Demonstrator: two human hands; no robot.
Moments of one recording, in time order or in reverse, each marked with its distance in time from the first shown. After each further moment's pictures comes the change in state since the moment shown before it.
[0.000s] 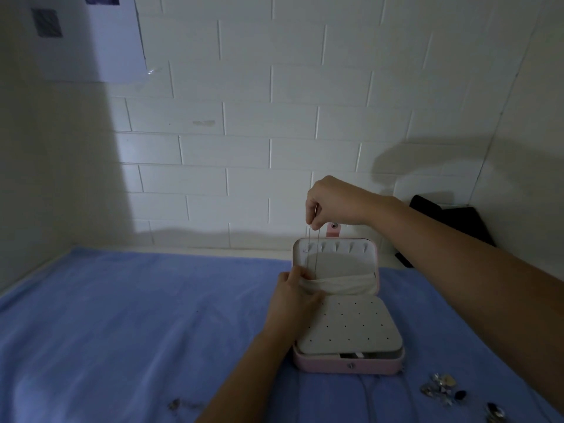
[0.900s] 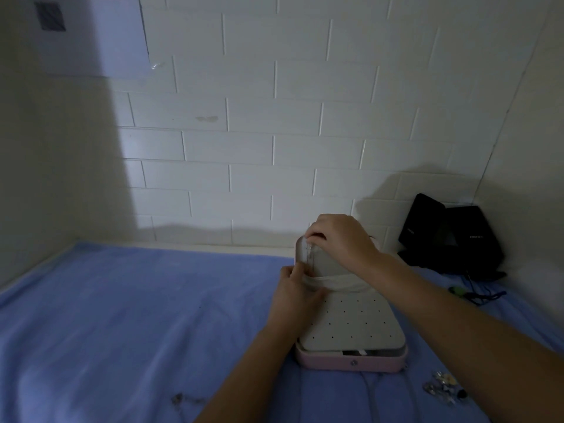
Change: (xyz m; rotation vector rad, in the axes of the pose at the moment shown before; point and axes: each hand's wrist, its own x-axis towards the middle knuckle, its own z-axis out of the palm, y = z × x) left_hand 0.000 -0.001 0.001 0.011 0.035 0.028; right_hand -0.018 0.017 0.078 -0.082 0.395 -0.076
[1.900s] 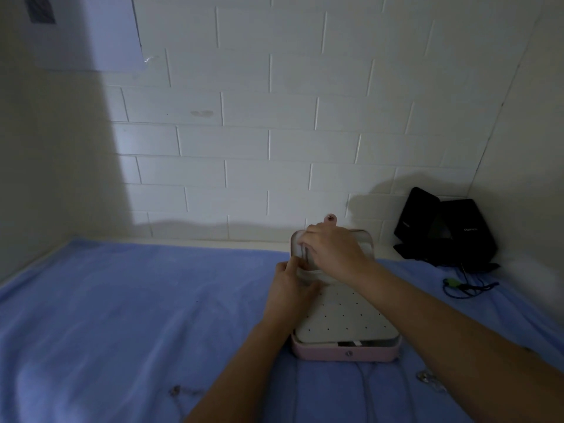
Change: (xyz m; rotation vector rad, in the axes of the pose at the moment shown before) left_hand 0.002 -0.001 0.002 -0.048 -0.004 -0.023; right_hand -0.011 -0.002 0.027 -0.276 -0.097 -0.043
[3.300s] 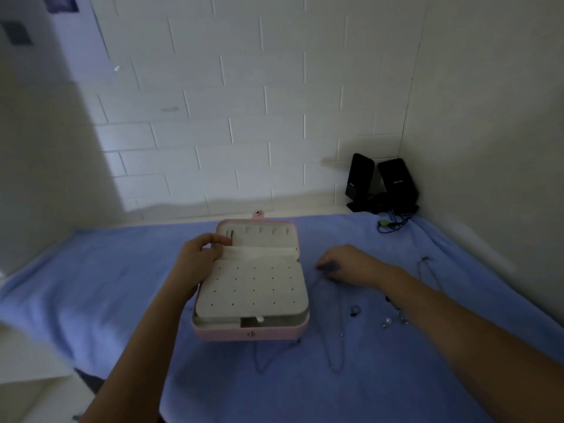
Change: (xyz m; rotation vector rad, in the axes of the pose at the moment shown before) left_hand -0.099 0.045 -0.122 -0.164 0.018 -0.265; right_hand -0.180 0.007 -0.035 0.508 -0.395 0.287
